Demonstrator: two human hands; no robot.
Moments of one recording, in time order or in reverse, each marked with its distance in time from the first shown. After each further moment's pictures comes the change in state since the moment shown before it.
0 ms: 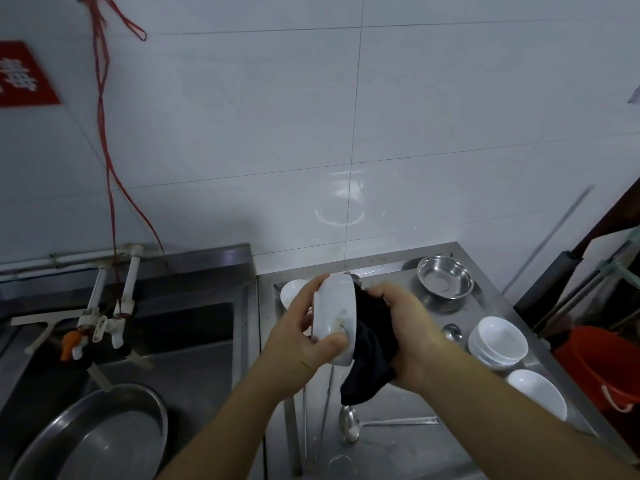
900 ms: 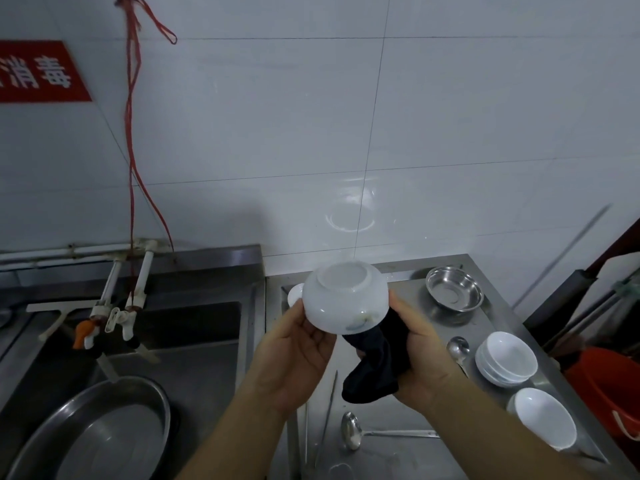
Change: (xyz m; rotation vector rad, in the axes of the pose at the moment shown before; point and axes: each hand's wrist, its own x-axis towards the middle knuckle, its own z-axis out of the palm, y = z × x) left_hand -0.010 0.022 0.005 -1.149 0.328 -0.368; right_hand 0.004 0.016 -0.008 0.185 -0.084 -0.214
